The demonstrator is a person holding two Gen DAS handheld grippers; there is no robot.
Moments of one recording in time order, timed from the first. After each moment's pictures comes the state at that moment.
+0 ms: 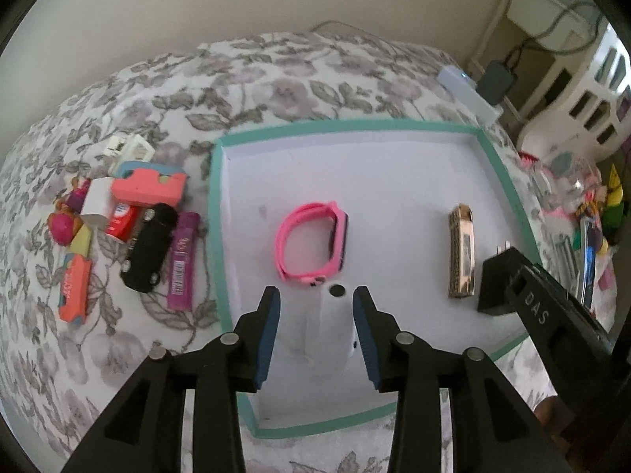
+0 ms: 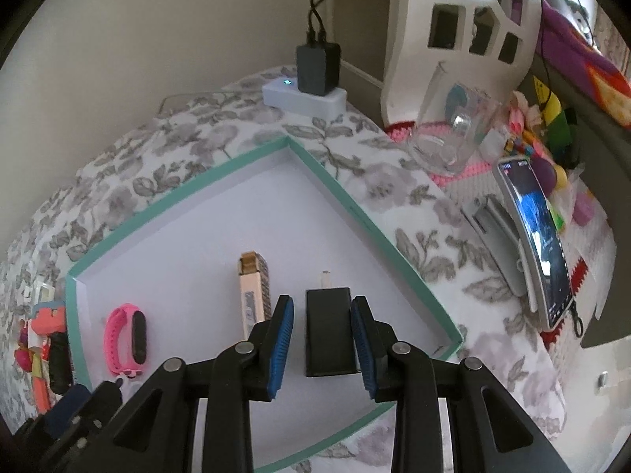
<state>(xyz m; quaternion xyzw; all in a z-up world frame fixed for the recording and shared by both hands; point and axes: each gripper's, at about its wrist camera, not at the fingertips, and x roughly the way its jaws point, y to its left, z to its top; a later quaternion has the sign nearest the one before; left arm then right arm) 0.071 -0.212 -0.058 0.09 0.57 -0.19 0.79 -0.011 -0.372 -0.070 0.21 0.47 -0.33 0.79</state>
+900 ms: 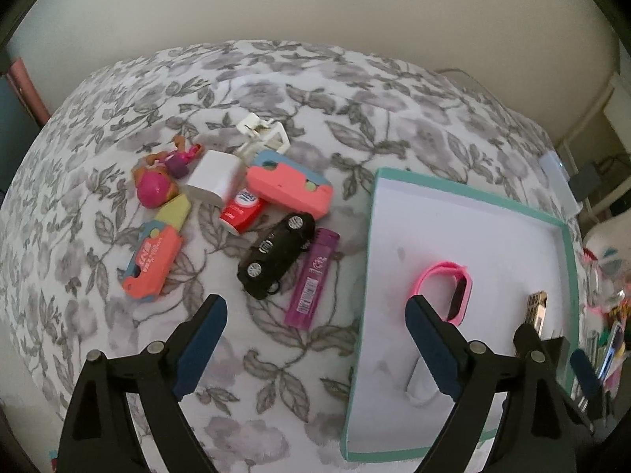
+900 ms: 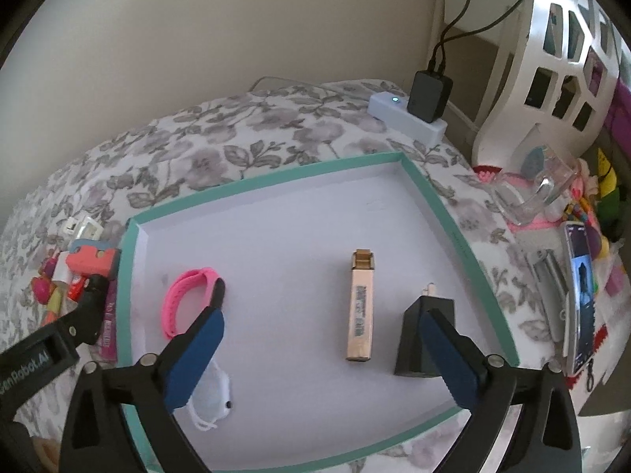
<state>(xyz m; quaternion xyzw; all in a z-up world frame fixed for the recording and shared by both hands) 0.108 -0.133 -0.054 0.01 0.56 -0.04 0.82 0.018 -0.315 -0.066 0.13 0.48 -0.22 0.84</state>
